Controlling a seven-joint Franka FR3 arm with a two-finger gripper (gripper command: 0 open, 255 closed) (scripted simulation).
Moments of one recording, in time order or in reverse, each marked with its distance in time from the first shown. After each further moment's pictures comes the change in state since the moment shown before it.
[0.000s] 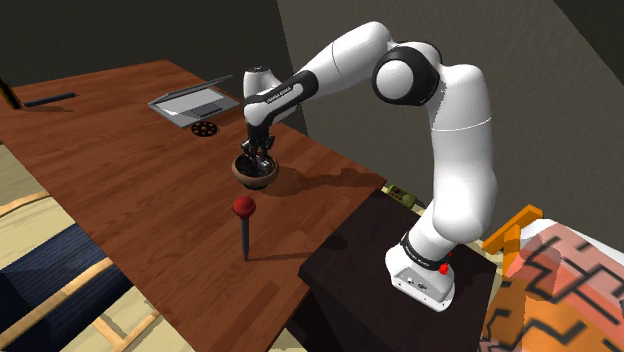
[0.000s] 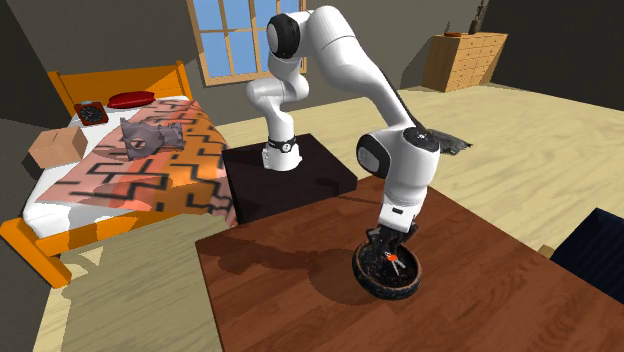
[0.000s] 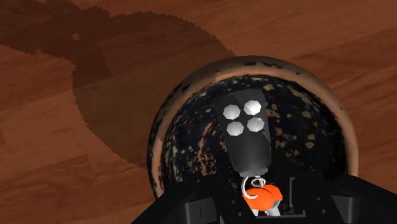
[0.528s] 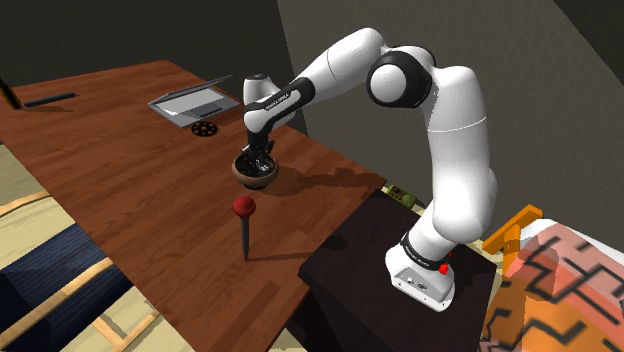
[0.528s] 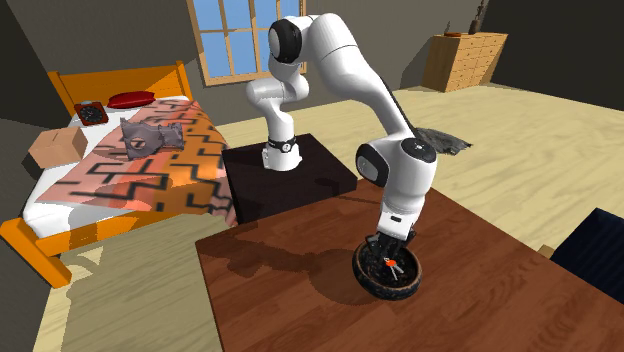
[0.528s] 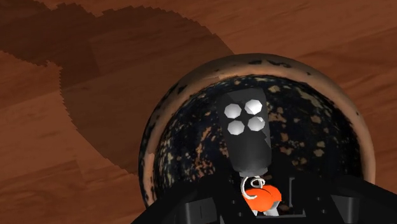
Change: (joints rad) arm 0.002 0.042 -0.002 0.004 -0.003 0.039 0.002
